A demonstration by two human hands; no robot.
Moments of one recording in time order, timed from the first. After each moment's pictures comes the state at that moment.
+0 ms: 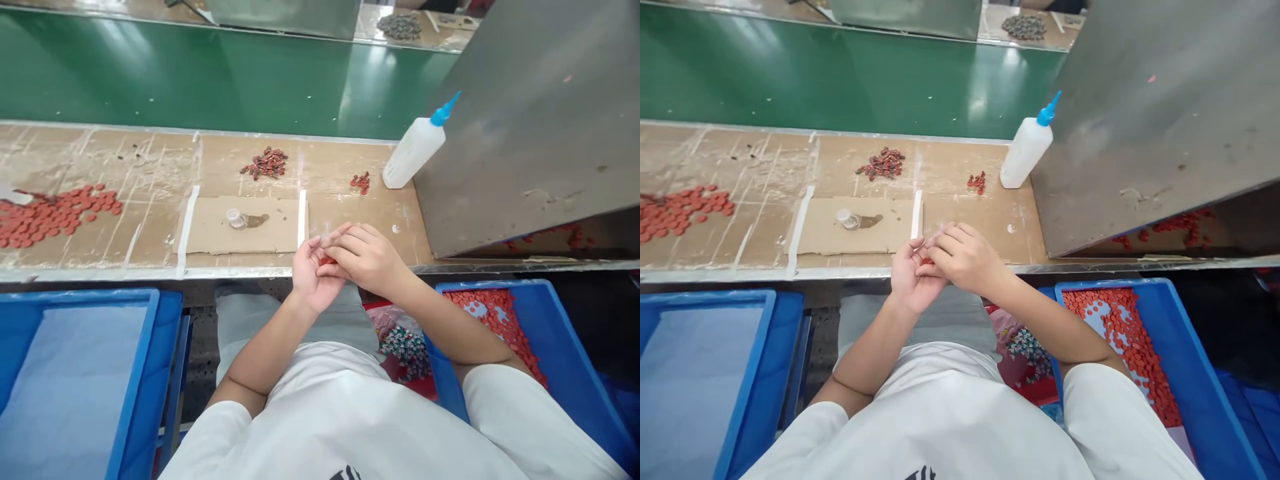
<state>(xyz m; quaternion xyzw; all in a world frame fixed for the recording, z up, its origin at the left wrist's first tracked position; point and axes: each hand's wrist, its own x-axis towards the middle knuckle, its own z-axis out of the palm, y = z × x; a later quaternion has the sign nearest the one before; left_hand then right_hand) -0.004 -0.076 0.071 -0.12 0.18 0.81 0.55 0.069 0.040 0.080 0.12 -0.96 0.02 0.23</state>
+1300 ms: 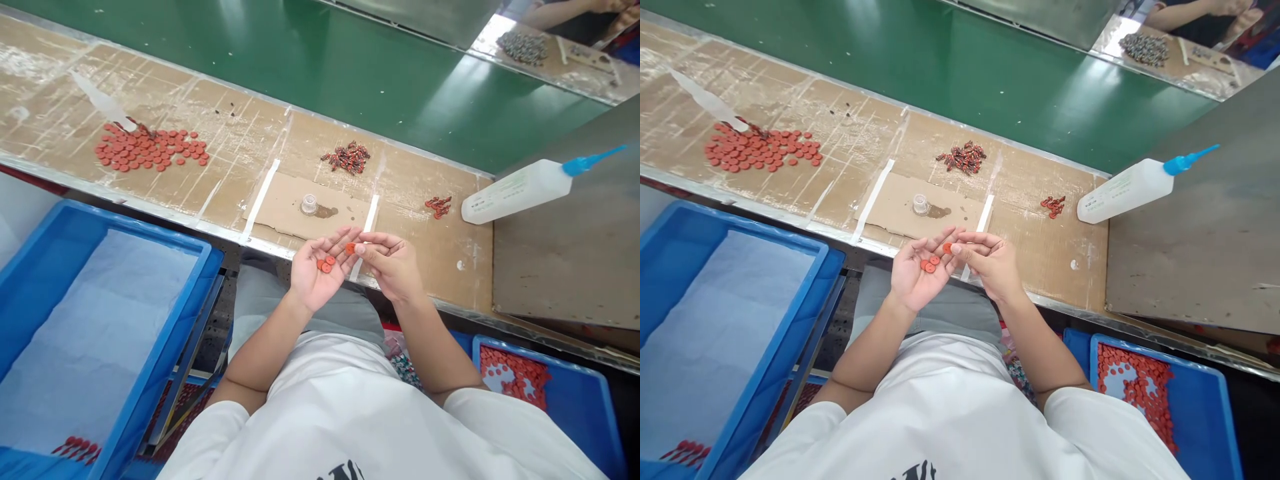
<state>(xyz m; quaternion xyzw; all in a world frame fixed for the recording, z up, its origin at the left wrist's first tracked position) -0.057 -0.161 0.047 -0.11 0.15 0.88 0.43 -0.001 -0.024 0.057 -0.21 -0.60 0.76 0.09</state>
